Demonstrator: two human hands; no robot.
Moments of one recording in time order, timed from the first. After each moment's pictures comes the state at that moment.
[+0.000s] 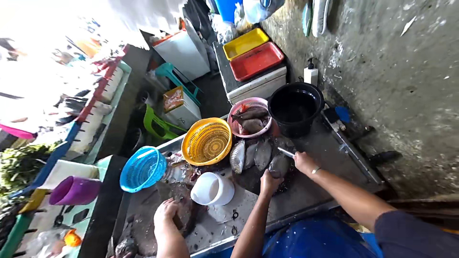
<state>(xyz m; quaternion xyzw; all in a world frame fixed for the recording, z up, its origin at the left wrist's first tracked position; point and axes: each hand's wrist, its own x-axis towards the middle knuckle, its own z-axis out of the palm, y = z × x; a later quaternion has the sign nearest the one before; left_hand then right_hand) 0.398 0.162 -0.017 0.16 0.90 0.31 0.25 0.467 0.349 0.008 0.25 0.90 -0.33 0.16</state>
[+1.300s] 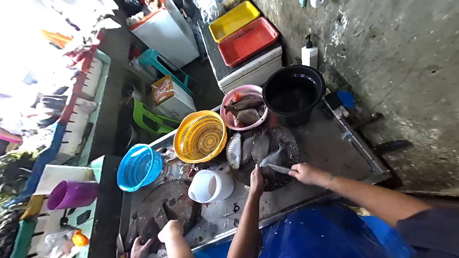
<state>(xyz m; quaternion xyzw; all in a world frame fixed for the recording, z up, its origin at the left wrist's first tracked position) 0.376 0.136 -0.033 -0.09 0.72 0.60 0.33 0.493 0.355 -0.001 0.14 0.88 -0.41 0.20</state>
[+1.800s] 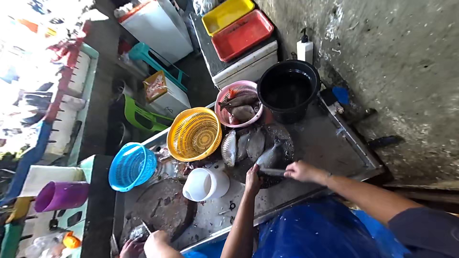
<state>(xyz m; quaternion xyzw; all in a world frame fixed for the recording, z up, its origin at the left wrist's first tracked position) 0.379 0.134 -0.037 -0.11 0.70 0.61 0.35 0.503 0.349 -0.008 0.13 0.88 -0.43 0.17</state>
